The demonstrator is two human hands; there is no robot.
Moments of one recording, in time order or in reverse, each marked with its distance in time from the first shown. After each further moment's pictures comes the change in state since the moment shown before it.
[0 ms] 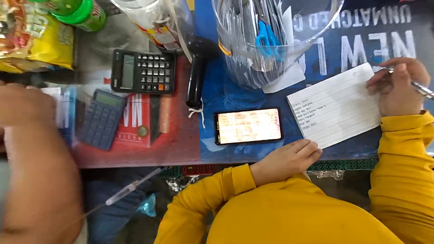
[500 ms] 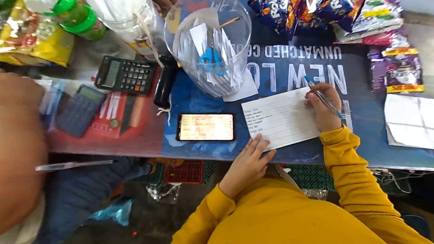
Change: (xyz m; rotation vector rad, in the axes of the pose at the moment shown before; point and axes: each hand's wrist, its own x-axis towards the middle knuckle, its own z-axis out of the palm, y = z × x) left_hand 0.018 0.042 0.034 0.069 0.092 -0.382; right_hand 0.001 0.007 0.000 0.106 -0.120 -0.048
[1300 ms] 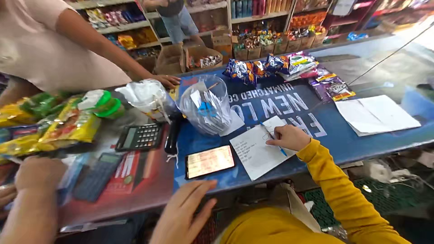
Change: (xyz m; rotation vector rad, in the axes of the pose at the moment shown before) left_hand -0.064 -0.003 -0.177 0.140 0.107 0.025; right_hand -0.023 -0.070 0.026 -0.762 -0.471 0.299
